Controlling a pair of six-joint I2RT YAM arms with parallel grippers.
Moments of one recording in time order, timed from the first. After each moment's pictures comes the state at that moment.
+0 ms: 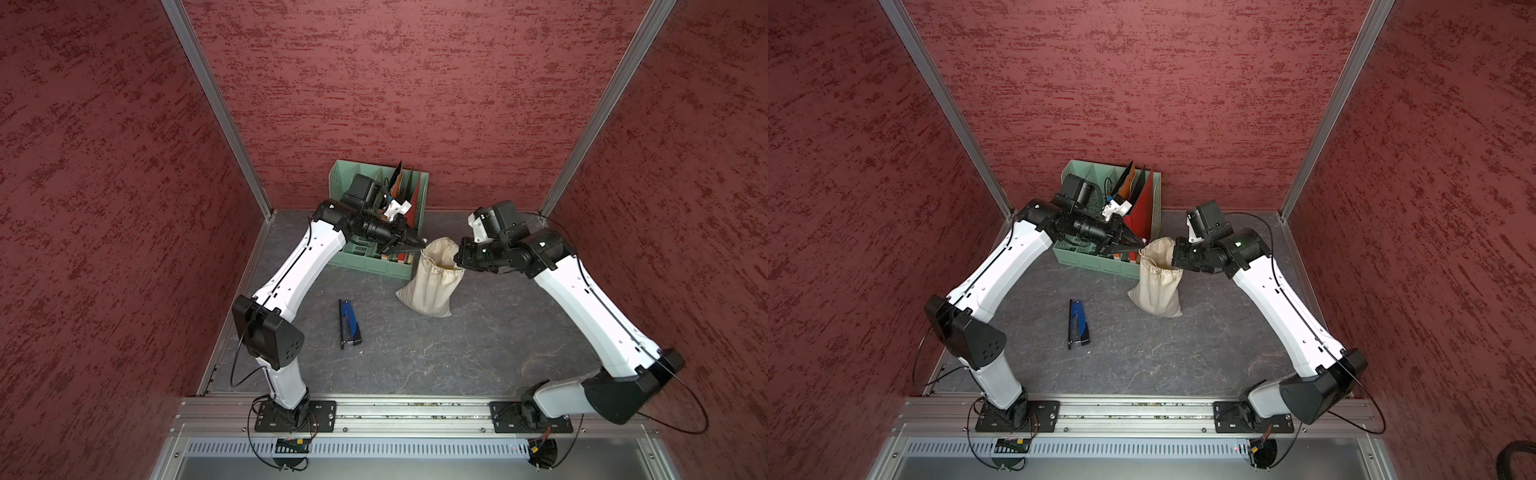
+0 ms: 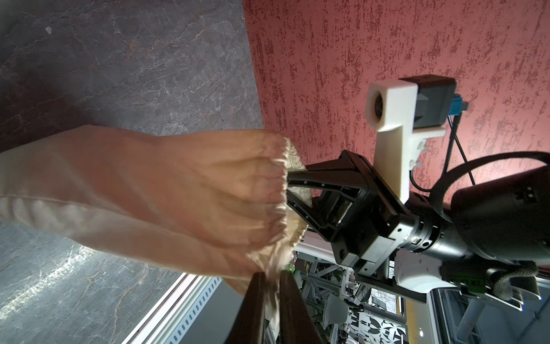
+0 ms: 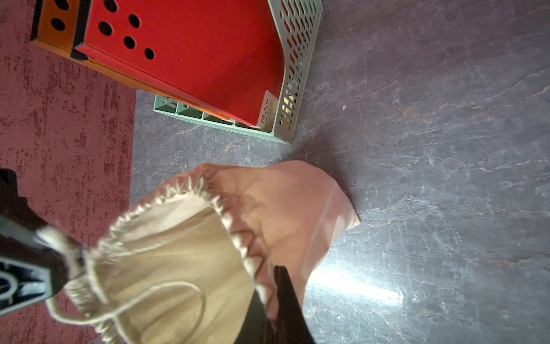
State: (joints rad) left arm -0.47 1.76 1.93 -1.02 0.95 -0.65; right arm 0.50 1.43 1.64 -1.09 -0.15 0.64
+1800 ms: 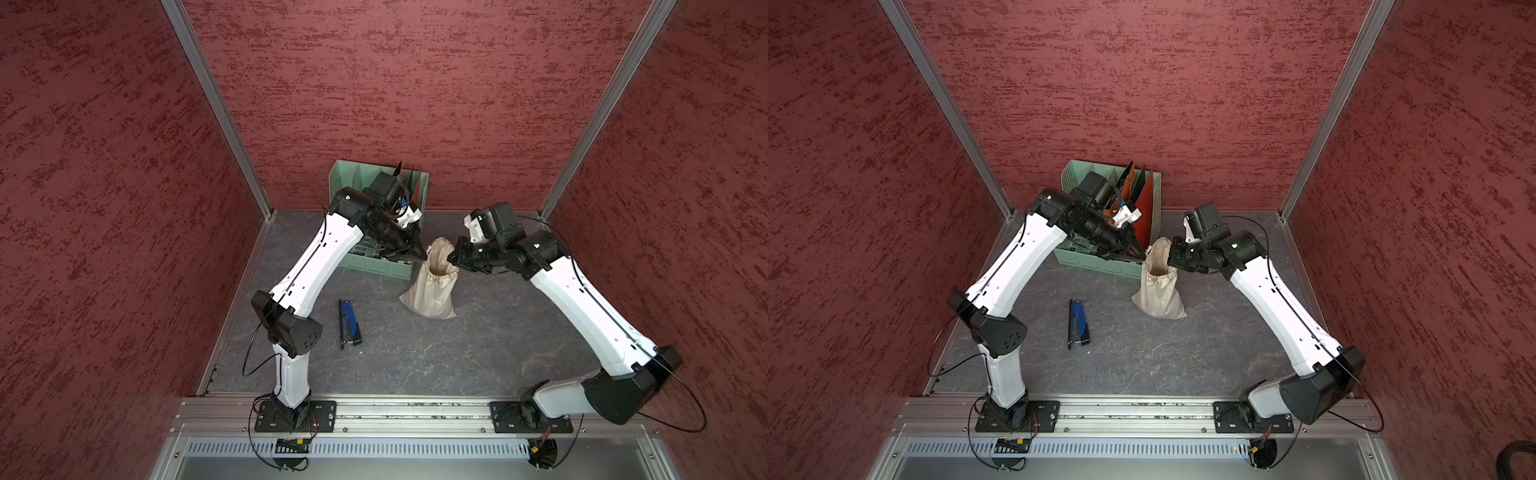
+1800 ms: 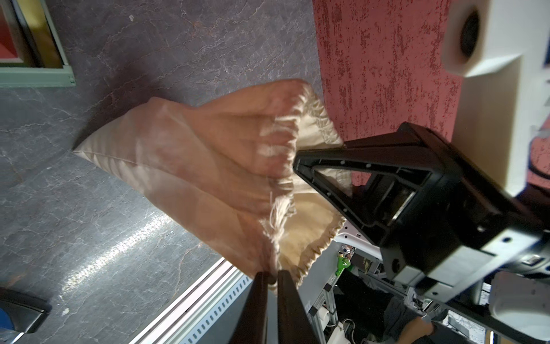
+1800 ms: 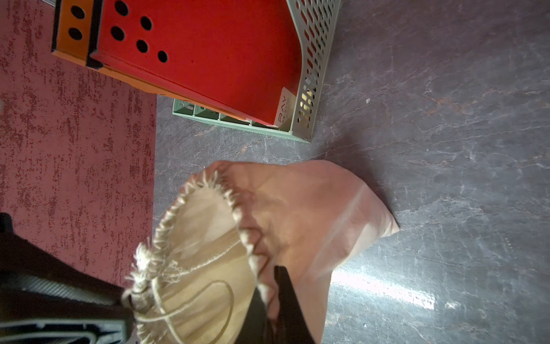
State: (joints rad) left arm -0.59 1.91 2.29 -1.45 0.64 -0.49; right arm 0.50 1.43 1.59 -1.01 -0.21 0.69
